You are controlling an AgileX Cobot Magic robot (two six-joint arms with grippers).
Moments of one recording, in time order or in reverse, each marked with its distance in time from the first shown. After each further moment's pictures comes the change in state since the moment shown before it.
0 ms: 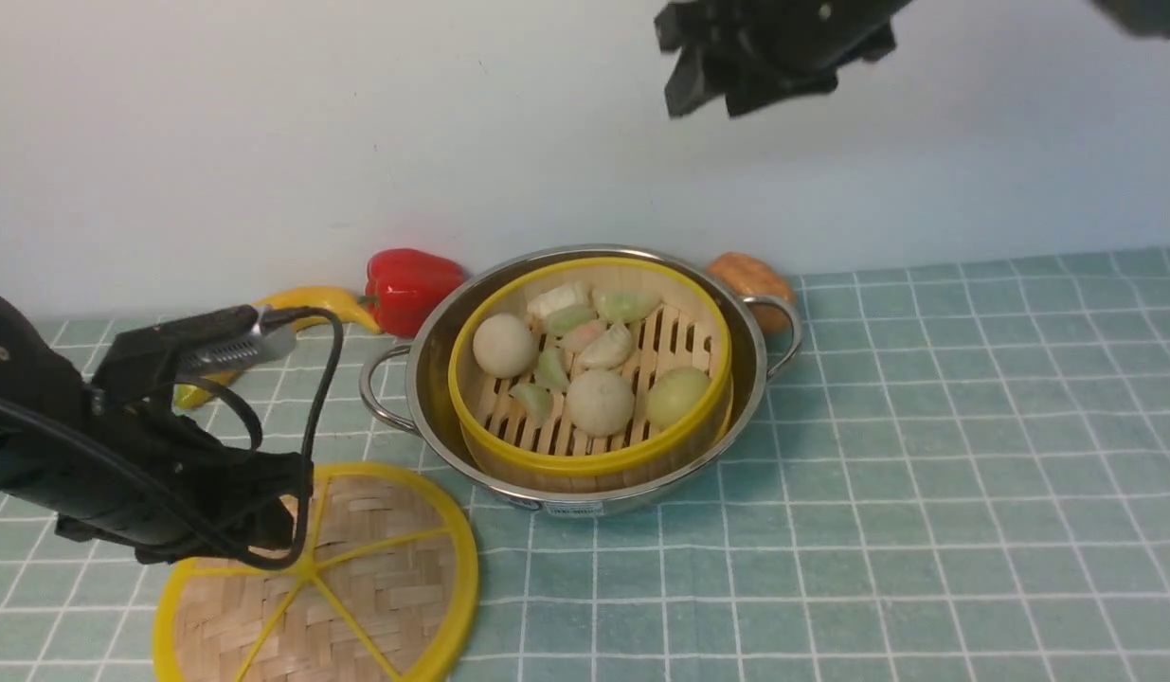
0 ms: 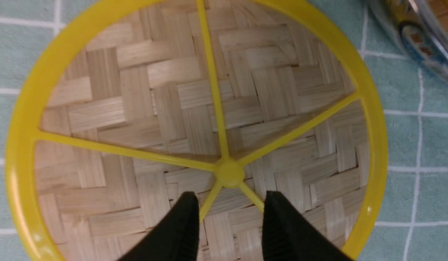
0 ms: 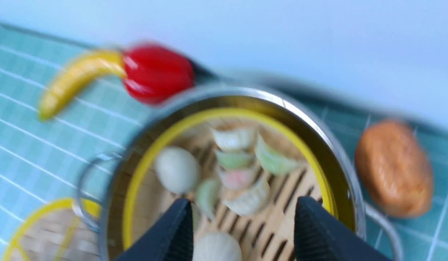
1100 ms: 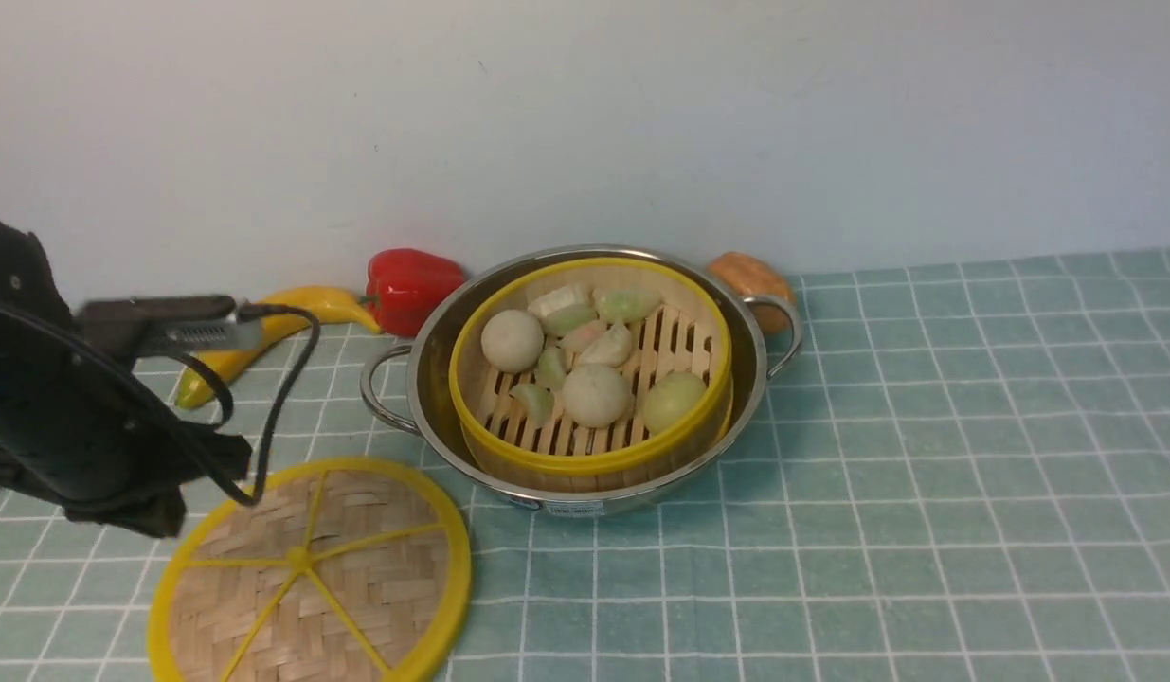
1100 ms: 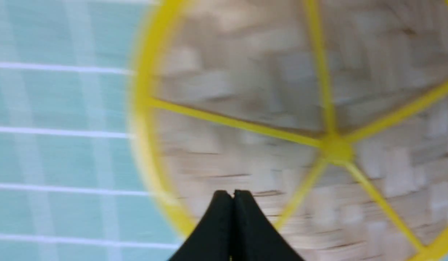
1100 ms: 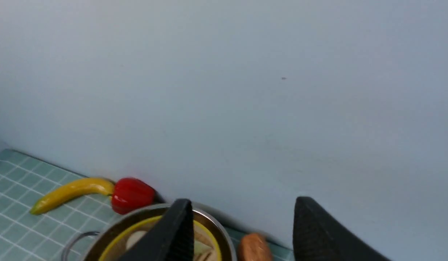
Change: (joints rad) right arm 0.000 -0.647 0.224 -0.298 0.002 -0.070; left arm 0.016 0.030 -0.219 0.396 0.248 -0.221
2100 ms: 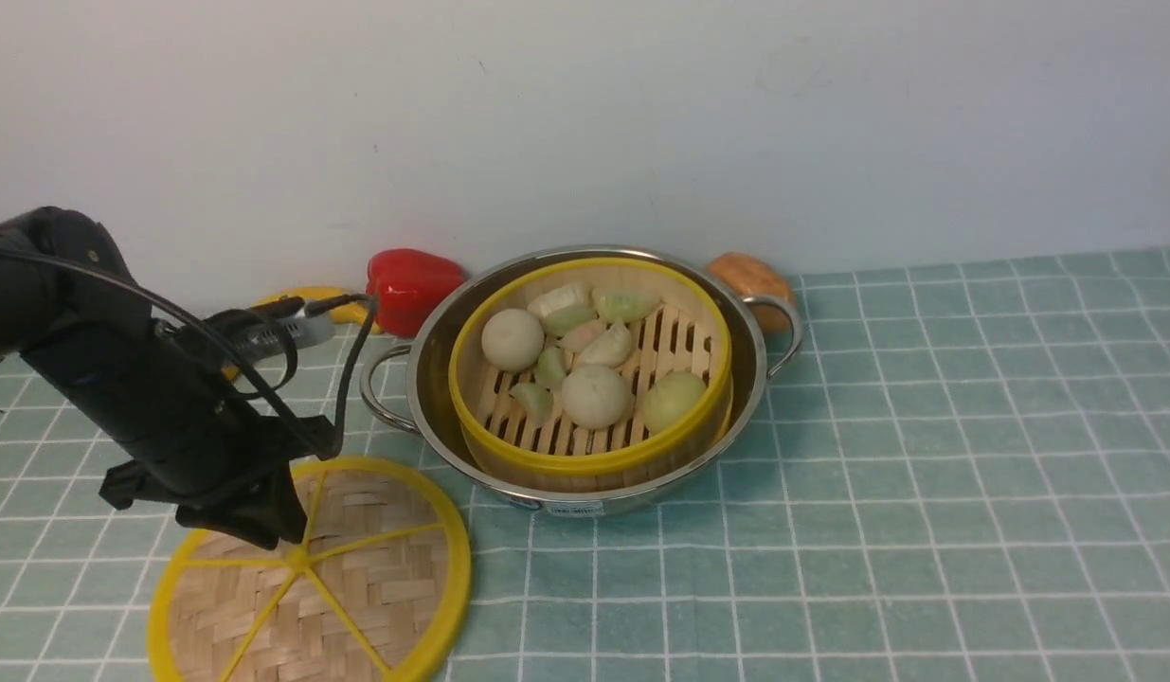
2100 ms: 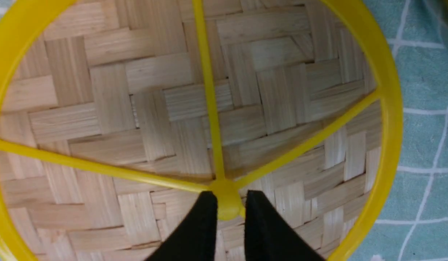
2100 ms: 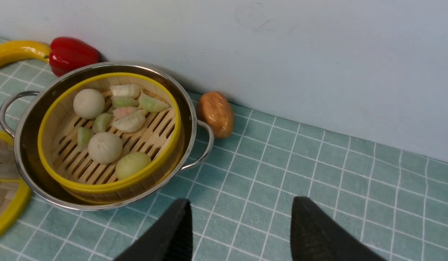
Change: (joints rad) right arm 0.000 -0.263 0.520 -0.090 0.003 0.052; left arm 0.000 0.241 -0.088 -0.335 0.045 0.151
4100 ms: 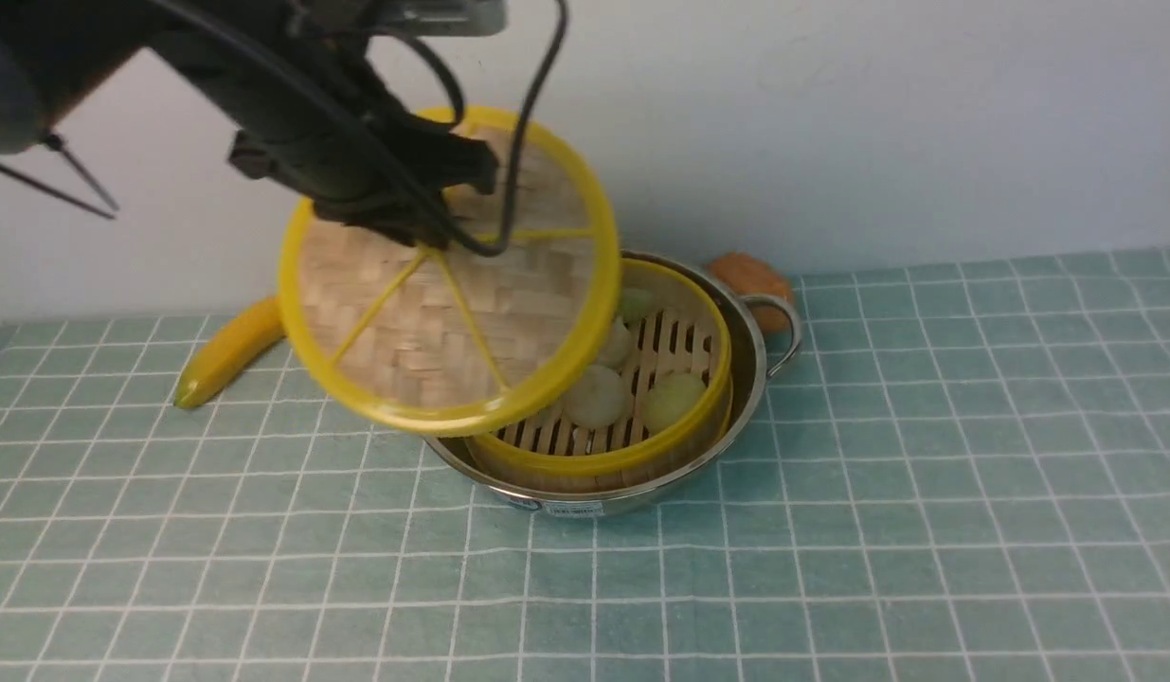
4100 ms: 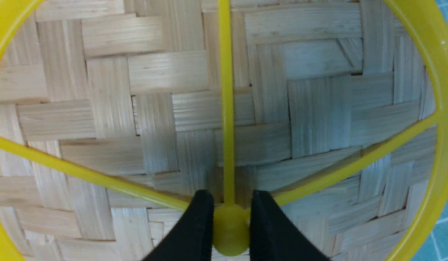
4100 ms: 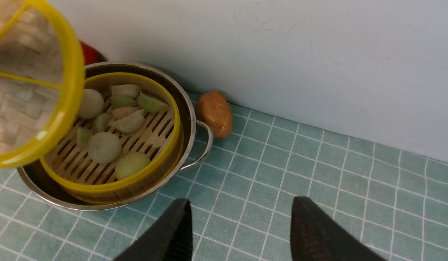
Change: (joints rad) right arm 0.000 0.000 0.000 0.004 0.000 0.000; left arm -0.382 0.055 -0.680 0.209 0.154 -0.142
